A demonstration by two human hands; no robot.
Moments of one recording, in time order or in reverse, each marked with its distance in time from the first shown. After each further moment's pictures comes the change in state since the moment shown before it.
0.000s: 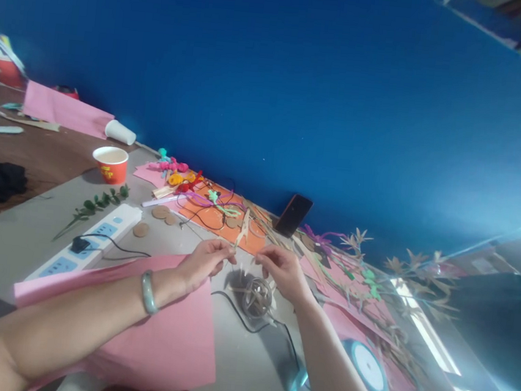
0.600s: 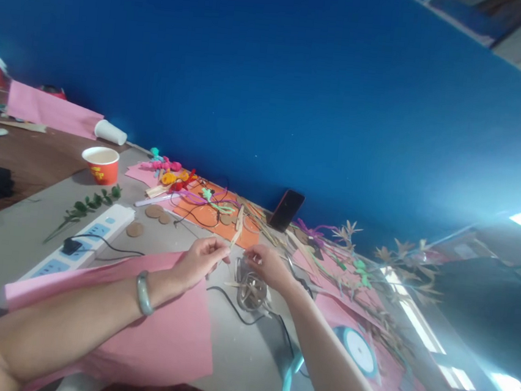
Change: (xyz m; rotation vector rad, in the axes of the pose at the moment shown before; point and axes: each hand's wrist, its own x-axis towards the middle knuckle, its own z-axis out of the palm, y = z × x) left_hand 0.005 -0.016 -0.006 0.185 0.012 0.149; right_hand 0.011 0.023 0.004 -0.542 -0.142 0.071
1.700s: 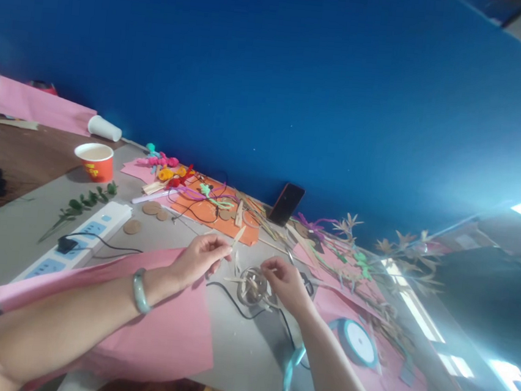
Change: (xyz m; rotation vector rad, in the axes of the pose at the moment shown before) left_hand -0.005 0.007 0.002 0.000 -0.060 0.007; right_hand -0.058 0.005 -0.001 0.374 0.197 0.178
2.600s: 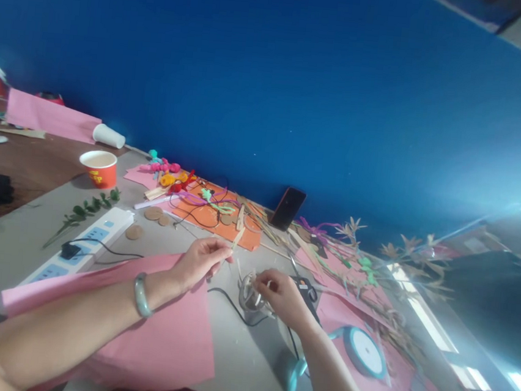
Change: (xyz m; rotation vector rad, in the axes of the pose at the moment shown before) left_hand 0.003 -0.002 -0.003 -0.075 0.005 0.010; right_hand -0.007 -0.009 0.007 -0.185 -0.095 -0.065
